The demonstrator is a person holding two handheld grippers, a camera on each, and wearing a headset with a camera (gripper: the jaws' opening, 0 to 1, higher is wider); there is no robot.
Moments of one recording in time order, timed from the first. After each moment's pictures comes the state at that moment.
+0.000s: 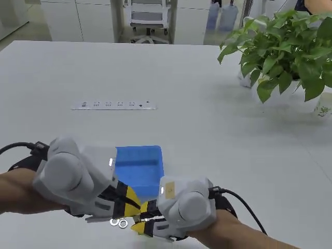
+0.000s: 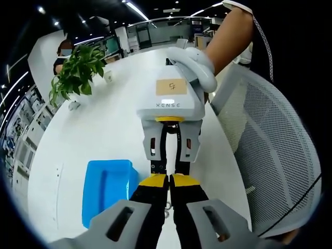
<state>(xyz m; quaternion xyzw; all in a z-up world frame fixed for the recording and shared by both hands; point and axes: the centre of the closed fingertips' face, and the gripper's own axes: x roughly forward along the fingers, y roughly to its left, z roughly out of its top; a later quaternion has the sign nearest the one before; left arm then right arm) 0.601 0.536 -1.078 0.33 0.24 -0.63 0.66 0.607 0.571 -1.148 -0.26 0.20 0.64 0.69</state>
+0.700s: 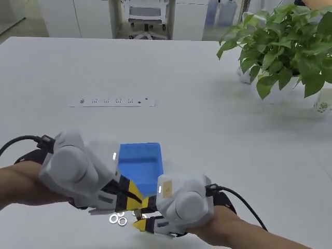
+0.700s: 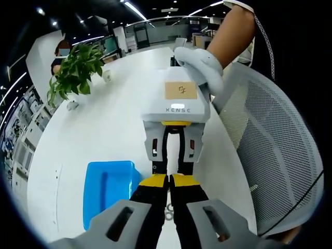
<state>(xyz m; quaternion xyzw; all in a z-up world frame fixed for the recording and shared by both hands) 0.609 0.532 -1.083 0.33 0.24 -0.63 0.66 0.613 0.566 -1.157 -0.29 0.20 0.63 0.69</state>
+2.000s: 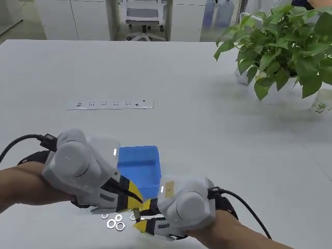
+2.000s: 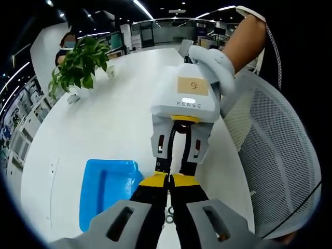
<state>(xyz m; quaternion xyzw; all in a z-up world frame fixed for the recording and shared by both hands) 0.621 0.526 -1.086 0.30 0.26 -0.63 0.66 0.620 0.560 -1.155 -0.26 0.22 0.61 0.71</state>
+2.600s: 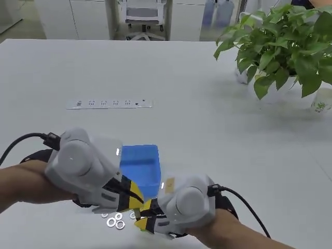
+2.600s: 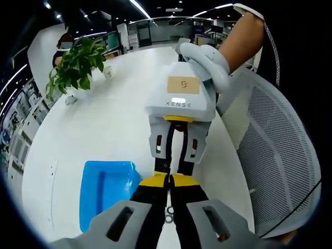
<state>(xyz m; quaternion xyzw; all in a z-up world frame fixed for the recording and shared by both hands) 0.615 0.525 -1.086 0.31 0.26 -0.64 0.65 0.617 0.559 -1.156 -0.24 0.24 0.61 0.72</state>
